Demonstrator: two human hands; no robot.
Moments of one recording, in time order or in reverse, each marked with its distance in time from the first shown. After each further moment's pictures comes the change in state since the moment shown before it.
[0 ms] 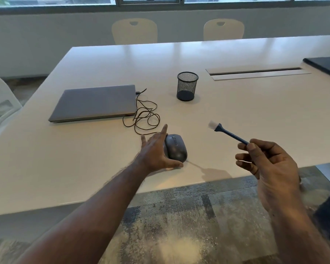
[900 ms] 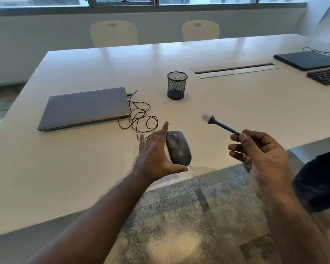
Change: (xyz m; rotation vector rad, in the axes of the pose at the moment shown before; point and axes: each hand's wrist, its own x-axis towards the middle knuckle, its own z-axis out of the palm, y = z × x) left_hand -0.045 0.017 -0.028 -0.044 0.087 0.163; right_hand -0.031 -0.011 0.033 0.003 0.090 -0.016
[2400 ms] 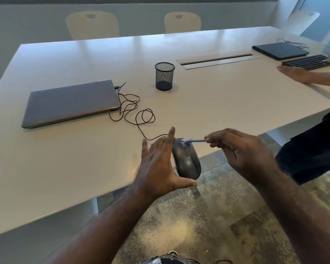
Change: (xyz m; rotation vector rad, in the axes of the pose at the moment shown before) left_hand -0.062 0.033 -0.005 -0.020 -0.111 0.121; right_hand -0.032 -0.009 -0.005 -1.105 -0.483 -0.711
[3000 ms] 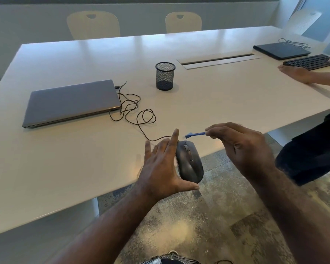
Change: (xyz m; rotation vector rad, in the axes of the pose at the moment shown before) left_hand -0.002 0.004 0.002 0.017 -0.055 0.006; right_hand 0.009 0.004 0.006 -0.069 0.161 -0.084
